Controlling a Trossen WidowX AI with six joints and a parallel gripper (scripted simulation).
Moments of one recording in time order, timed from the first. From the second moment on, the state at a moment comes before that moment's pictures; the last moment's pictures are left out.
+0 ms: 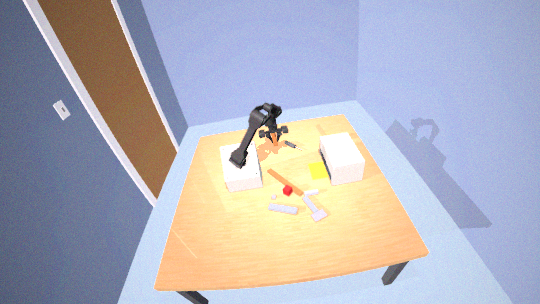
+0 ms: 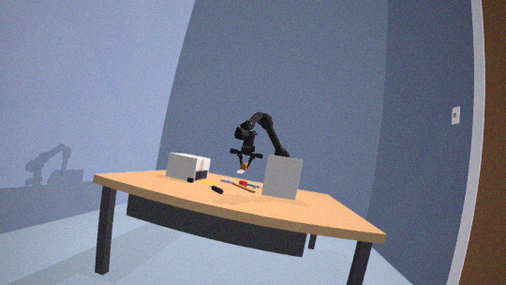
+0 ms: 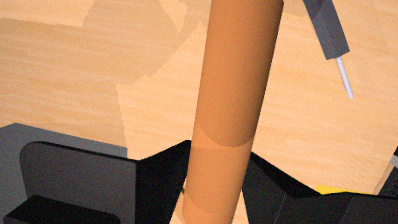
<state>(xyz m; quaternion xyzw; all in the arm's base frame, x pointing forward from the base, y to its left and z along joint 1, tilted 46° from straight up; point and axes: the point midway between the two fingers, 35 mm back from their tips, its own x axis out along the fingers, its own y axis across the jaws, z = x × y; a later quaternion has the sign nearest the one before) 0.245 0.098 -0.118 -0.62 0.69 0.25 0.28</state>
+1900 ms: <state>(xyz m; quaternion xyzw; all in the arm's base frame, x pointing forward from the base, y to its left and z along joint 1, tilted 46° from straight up) 0.244 0.097 -0.117 -0.54 0.73 0.09 0.41</state>
